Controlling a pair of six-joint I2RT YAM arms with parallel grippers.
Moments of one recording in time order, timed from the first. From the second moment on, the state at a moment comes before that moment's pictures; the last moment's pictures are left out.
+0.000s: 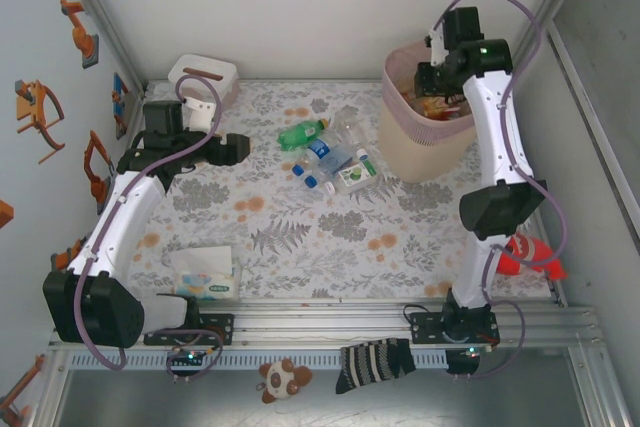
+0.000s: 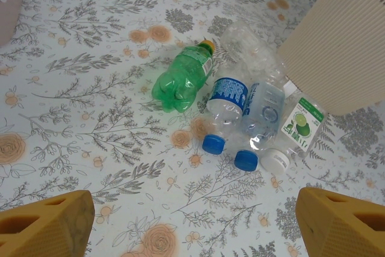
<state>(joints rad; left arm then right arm) -0.17 1.27 1.15 -0.58 0.43 -0.02 0.17 1.98 2.38 -1.34 -0.06 0.07</state>
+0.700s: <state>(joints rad) -0.16 1.27 1.15 -0.58 0.43 -0.02 0.50 1.91 2.31 -1.27 0.05 0.11</state>
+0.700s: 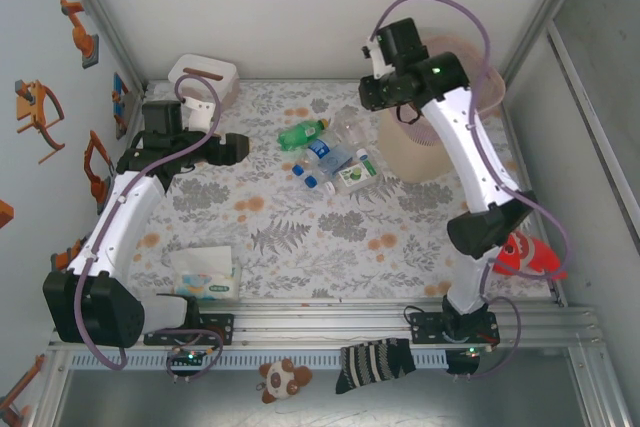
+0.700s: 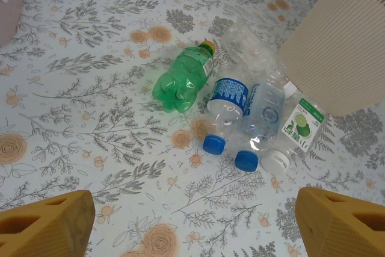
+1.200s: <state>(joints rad) -0.16 1.27 1.15 -0.58 0.43 -0.02 0.55 2.28 2.36 -1.06 0.18 0.02</state>
